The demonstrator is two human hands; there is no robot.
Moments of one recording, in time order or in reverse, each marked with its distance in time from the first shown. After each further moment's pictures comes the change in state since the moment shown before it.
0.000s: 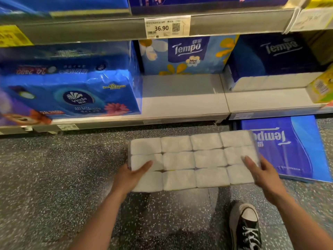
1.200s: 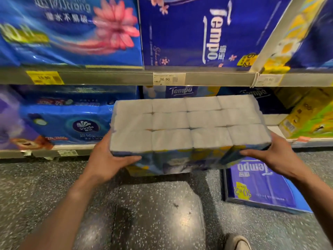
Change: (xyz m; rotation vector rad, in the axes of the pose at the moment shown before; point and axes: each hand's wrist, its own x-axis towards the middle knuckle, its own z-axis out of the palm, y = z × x) left_hand -0.039 0.122 -0.087 0.002 0.101 0.683; right_hand -0.011 -0.181 -0.029 -0.436 -0.105 -0.660
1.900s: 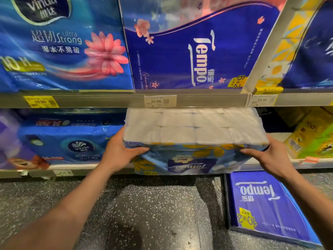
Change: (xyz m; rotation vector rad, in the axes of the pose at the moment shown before) left_hand 0.087 0.023 0.042 0.076 0.036 0.103; right_hand 0.070 0.044 -0.014 0.007 0.225 -0.065
